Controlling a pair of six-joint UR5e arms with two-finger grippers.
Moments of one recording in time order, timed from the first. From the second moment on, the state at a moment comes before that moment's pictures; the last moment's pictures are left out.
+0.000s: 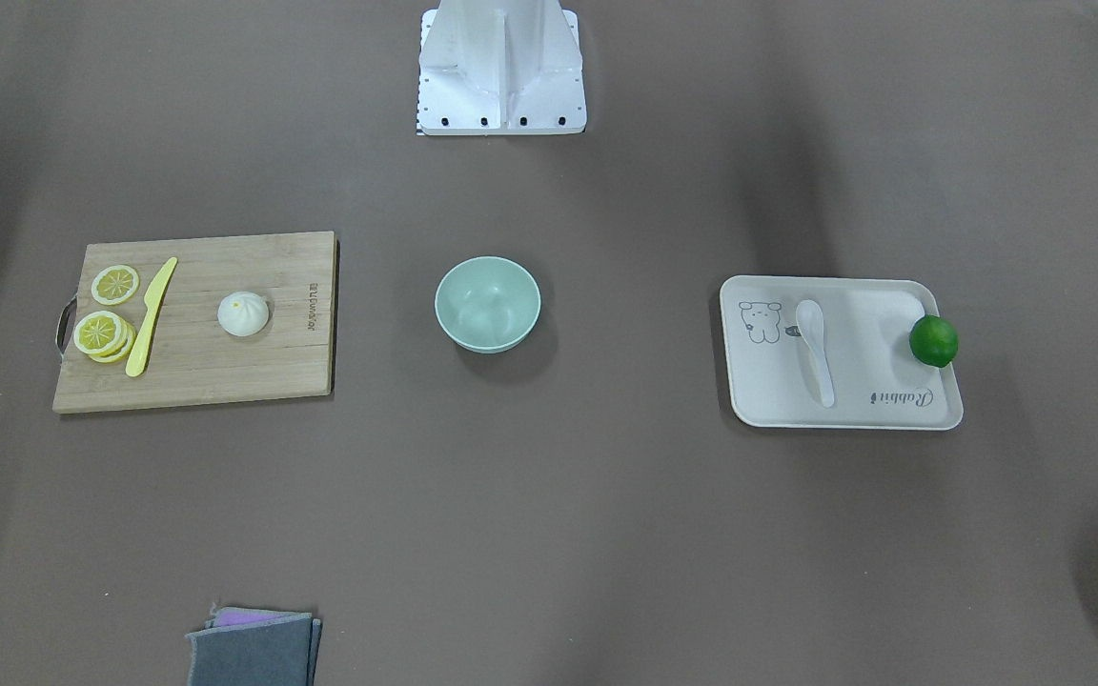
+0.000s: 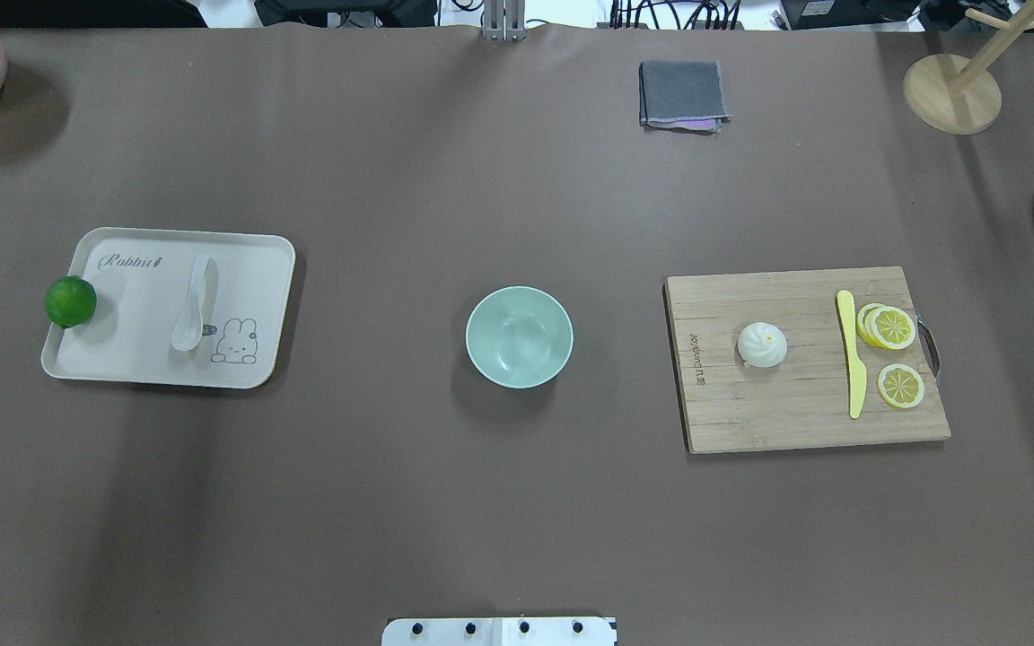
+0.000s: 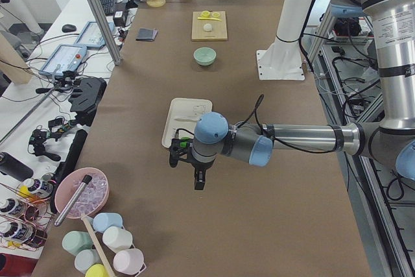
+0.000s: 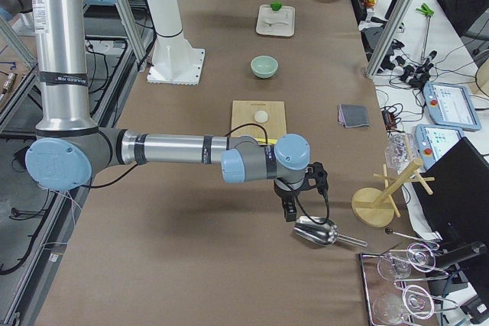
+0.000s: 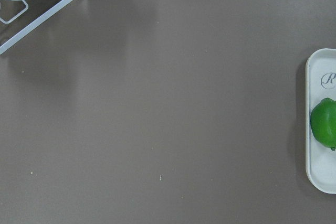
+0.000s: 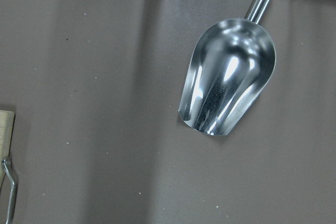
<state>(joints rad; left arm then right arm) -1.54 -1.32 -1.81 -1.87 -2.38 -0.25 1.52 -1.56 1.58 -1.41 2.36 -0.01</state>
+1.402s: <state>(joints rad) -1.08 -1.79 -1.67 -1.92 -2.25 -0.88 0.89 -1.41 1.88 -1.27 2.18 0.77</state>
